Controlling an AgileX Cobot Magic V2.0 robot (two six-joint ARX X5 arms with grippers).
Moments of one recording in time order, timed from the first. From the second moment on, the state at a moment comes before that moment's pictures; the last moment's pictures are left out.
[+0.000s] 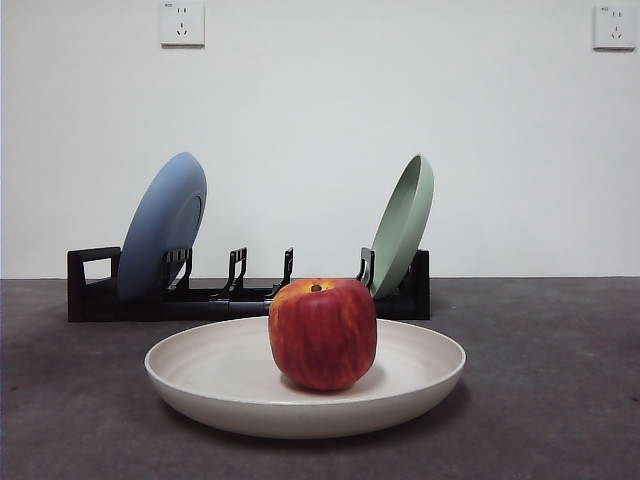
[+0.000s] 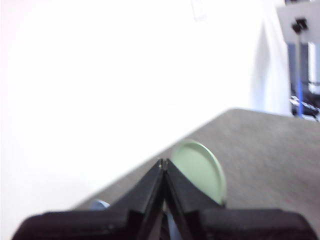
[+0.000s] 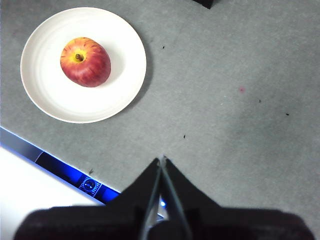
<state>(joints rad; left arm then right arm) -0.47 0.63 1.17 -0.52 0.09 0.24 0.78 0.99 1.34 -1.36 0.19 0.17</state>
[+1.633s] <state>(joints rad) -0.04 0.02 0.02 -0.17 0.02 -0.05 0.78 0.99 1.34 -1.36 0.19 0.17</state>
